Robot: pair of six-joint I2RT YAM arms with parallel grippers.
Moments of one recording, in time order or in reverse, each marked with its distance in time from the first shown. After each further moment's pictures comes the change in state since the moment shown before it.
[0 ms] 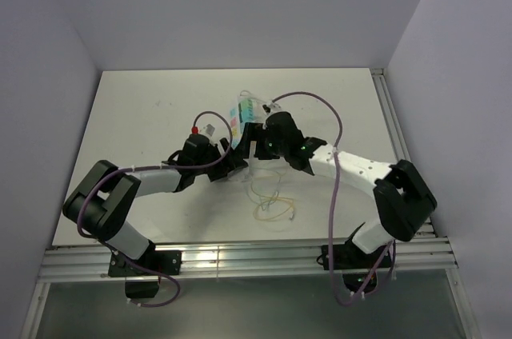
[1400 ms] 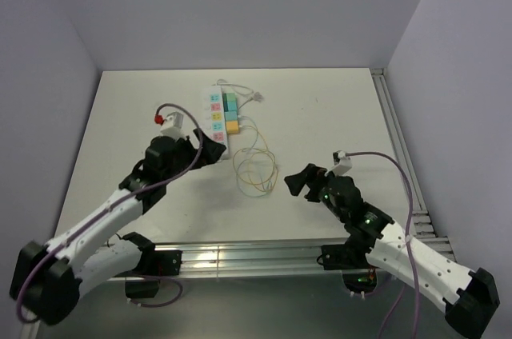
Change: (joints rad) left arm 0.028 -0.497 0.042 -0.340 -0.281 0.245; right arm 0.016 -0.974 -0.692 -0.111 0.345 0.155
